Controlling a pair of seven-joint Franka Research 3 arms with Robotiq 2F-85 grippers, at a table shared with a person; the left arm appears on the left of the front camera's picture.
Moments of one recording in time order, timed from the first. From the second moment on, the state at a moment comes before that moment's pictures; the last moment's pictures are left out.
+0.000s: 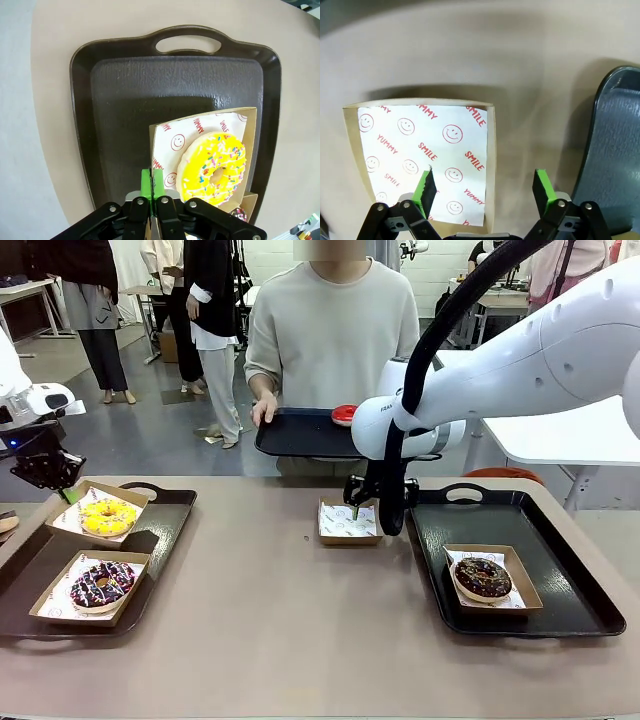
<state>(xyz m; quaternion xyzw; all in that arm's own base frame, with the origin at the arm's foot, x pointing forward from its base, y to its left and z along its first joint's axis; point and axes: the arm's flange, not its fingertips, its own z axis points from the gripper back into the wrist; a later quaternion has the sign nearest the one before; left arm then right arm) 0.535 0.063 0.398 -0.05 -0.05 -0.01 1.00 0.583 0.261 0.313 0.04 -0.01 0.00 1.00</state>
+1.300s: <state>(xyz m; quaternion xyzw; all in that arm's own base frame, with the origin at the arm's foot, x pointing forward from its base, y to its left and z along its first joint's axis) 0.549 0.050 0.375 -0.01 -0.03 0.02 1.00 0.578 0.262 0.306 0.04 -0.01 0.00 1.00</state>
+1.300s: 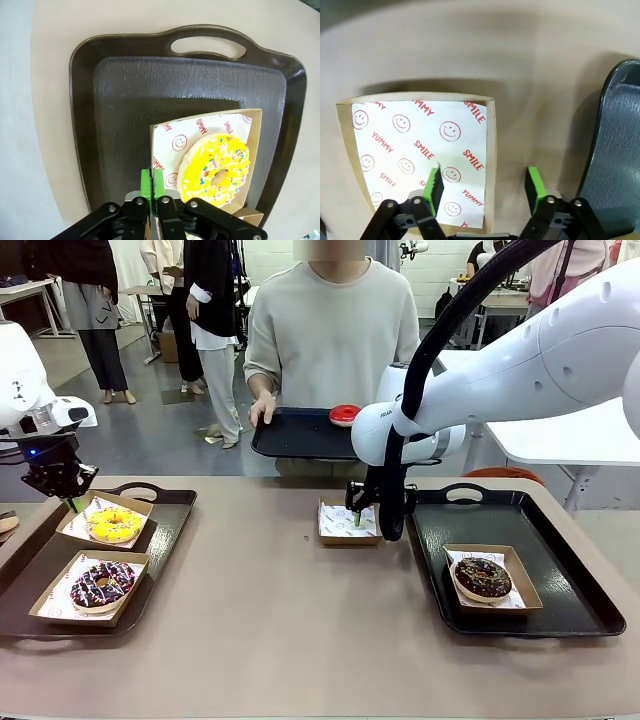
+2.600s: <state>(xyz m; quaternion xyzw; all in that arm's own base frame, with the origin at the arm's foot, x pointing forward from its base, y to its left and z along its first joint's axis) 0.549 0.052 0.379 -0.02 -0.02 0.03 1.00 0.578 0.263 0.312 0.04 -0.02 0.00 1.00</state>
